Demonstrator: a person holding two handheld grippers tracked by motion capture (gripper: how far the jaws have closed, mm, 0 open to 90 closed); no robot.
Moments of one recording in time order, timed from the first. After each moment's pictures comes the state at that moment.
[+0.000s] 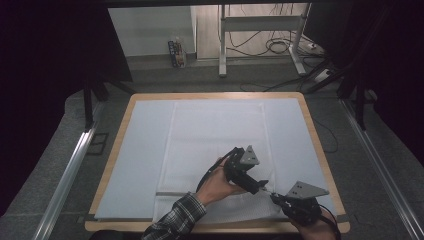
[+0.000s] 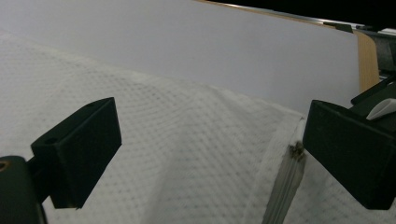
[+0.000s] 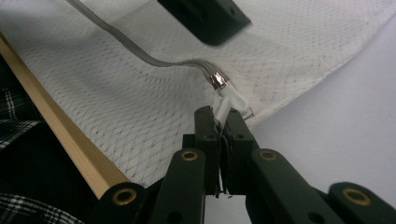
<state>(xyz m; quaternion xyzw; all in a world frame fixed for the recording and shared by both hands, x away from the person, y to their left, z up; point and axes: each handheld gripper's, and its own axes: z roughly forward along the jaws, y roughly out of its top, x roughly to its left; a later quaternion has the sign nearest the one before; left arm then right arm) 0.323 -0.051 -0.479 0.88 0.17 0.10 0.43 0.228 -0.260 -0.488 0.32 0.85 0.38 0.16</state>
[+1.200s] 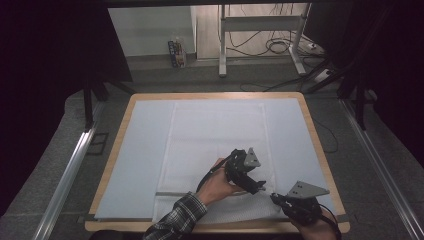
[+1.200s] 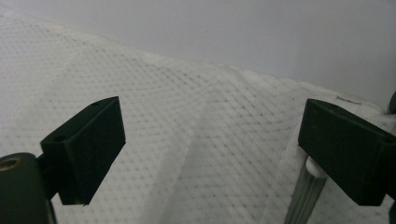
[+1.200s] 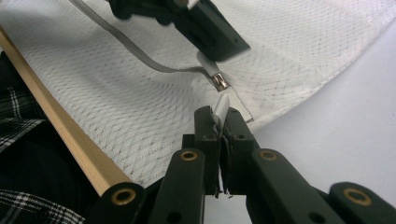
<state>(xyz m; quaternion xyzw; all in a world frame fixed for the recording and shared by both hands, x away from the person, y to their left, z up) 0.329 -0.047 -0.491 0.89 0.18 0.12 0.39 0.229 -0.262 -0.488 0.32 0.86 0.38 0.15</state>
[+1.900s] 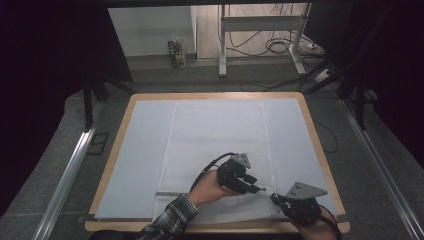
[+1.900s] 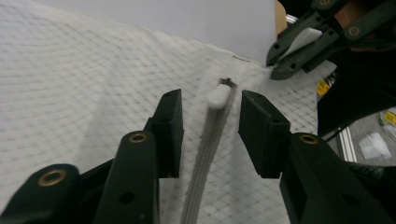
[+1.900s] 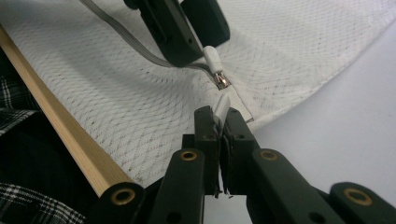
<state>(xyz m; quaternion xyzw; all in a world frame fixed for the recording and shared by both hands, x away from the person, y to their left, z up) 0.331 -0.029 -0.501 0.90 0.13 -0.09 0.41 0.229 -0.260 -0.489 0.30 0.86 0.36 0.16</state>
